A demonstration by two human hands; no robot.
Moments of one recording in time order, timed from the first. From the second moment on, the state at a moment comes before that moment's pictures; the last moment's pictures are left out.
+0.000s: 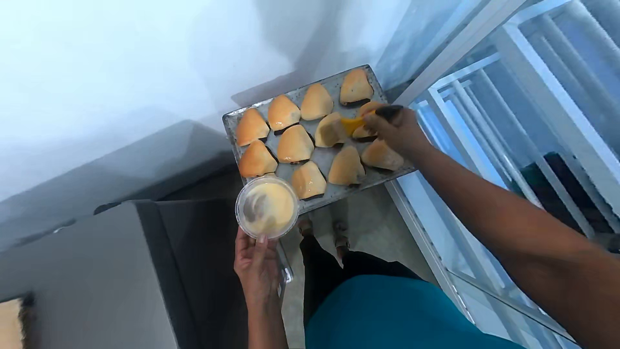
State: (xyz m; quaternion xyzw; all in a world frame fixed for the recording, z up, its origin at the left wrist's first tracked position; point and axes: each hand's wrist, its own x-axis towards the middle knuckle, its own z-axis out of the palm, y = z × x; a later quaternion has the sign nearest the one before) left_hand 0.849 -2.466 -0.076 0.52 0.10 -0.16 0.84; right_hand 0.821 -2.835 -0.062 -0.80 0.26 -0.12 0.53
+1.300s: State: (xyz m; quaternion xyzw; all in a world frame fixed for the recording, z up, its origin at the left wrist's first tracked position) left_hand 0.847 -2.594 -0.078 0.51 0.05 -0.28 0.81; right_hand 0.756 -2.795 -0.021 -0.45 0.39 -0.20 0.77
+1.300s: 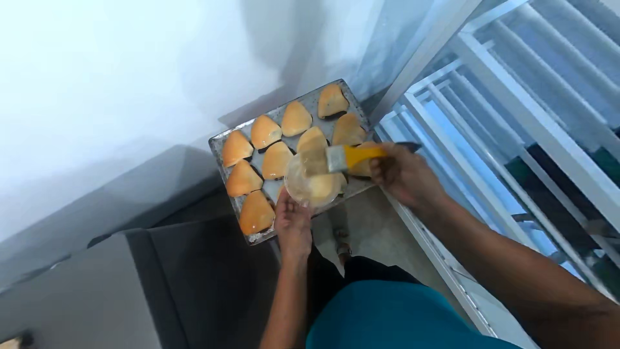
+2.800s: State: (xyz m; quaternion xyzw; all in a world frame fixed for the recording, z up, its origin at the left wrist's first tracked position) left_hand 0.838 -2.546 -0.071 0.54 0.03 -0.20 0.82; right_hand 0.775 -2.769 0.002 -0.87 -0.12 -0.18 0.45
